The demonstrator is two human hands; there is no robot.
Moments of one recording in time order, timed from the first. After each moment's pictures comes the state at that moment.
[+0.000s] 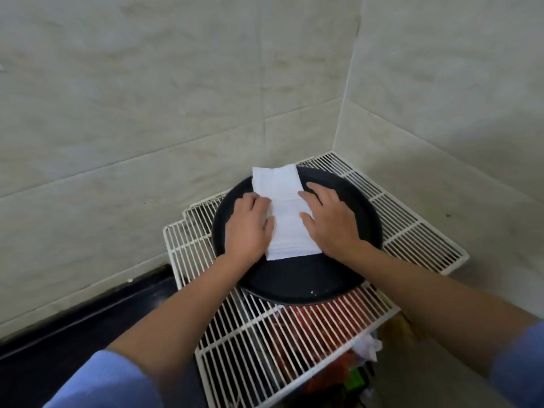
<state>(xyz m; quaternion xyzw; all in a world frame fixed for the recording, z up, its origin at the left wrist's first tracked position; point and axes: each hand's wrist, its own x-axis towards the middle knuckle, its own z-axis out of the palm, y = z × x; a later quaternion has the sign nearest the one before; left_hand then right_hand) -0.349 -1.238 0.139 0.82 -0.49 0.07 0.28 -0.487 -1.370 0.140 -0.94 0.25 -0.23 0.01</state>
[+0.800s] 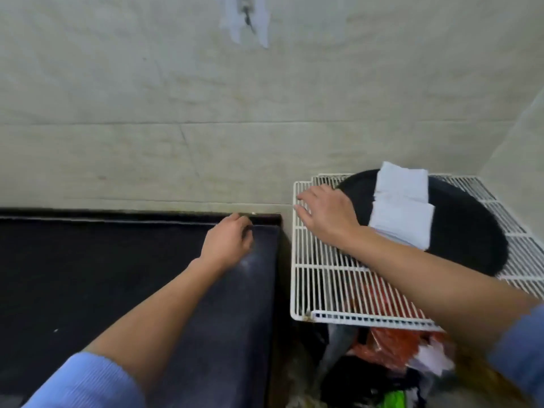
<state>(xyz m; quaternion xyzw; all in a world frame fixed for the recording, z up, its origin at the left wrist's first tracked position) -0.384 -0.949 0.151 0.95 -0.24 0.08 0.17 -0.422 -1.180 0.186 -0.98 -0.06 -0.18 0.07</state>
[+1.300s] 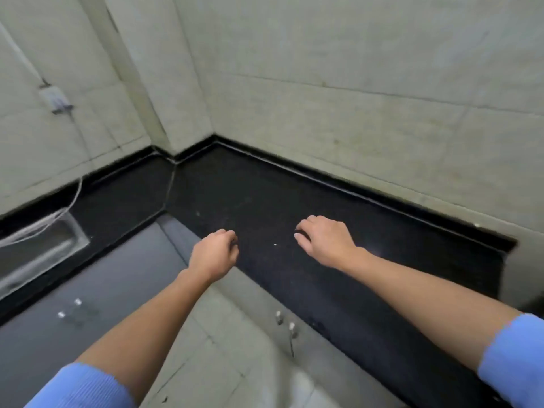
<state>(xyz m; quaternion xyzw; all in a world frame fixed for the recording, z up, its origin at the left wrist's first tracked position) -0.553 -0.445 0.142 0.99 0.11 0.07 0.08 -0.447 -0.682 0.142 -0.92 -0.36 -0.06 0.11</state>
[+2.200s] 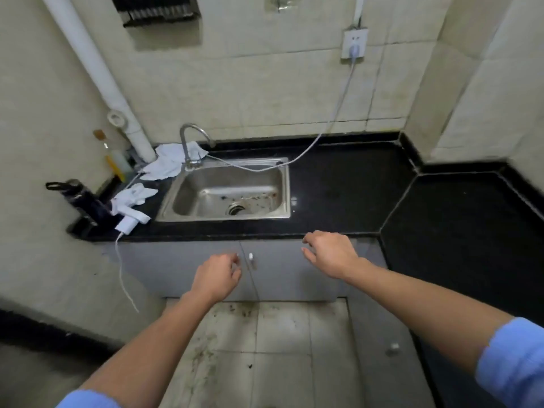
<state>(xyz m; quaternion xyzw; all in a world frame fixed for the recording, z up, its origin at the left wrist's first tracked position) -0.724 -0.013 0.082 0.81 0.57 0.03 0.14 -0.459 -0.062 0.091 -0.69 -0.72 0.06 0.05</state>
